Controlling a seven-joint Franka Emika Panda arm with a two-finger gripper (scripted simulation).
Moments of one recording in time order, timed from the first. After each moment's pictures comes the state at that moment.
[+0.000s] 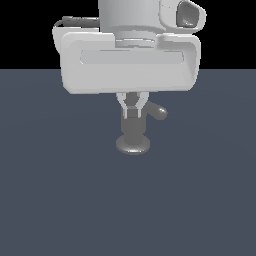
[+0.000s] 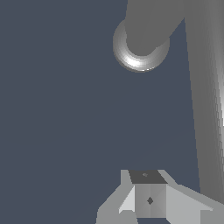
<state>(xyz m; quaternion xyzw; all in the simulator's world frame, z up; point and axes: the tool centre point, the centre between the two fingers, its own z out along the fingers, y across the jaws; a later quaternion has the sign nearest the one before) -0.185 -0.007 0.223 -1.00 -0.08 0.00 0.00</state>
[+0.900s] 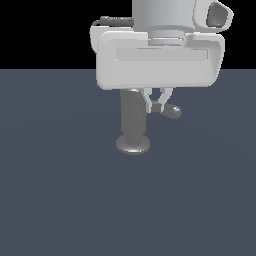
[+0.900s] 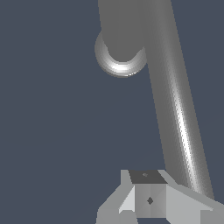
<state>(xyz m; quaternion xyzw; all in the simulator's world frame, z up) -0.168 -0.050 0.227 -1.00 -0.09 0.00 0.00</state>
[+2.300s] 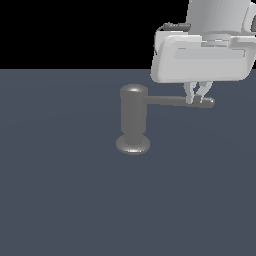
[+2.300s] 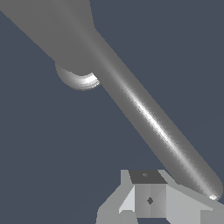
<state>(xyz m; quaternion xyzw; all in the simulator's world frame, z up) -0.120 -0.146 0.231 -0.99 -0.10 -0.01 0.00</state>
